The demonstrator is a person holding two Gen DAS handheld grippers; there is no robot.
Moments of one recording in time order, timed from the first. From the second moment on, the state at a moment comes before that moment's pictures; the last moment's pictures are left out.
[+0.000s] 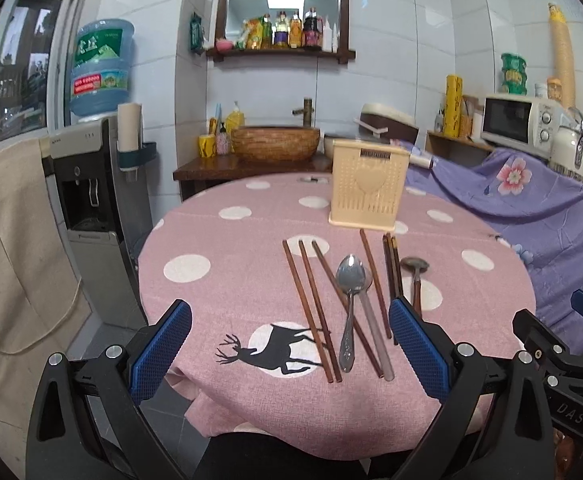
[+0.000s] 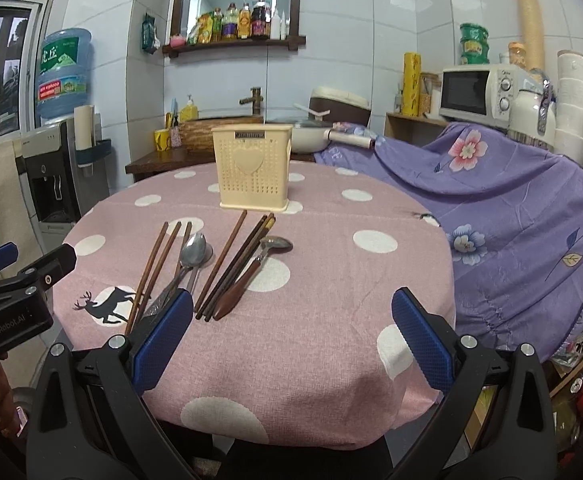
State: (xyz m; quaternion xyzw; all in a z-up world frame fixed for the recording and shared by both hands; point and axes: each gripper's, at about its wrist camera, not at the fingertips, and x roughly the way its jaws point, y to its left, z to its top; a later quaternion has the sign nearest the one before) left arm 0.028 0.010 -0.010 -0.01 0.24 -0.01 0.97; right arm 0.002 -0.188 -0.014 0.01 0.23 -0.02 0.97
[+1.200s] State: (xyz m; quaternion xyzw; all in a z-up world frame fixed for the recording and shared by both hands) left arm 0.230 0.029 -0.056 -0.01 0.47 -0.04 0.88; right arm 0.249 -0.190 -0.069 0.08 0.51 -0.02 0.86
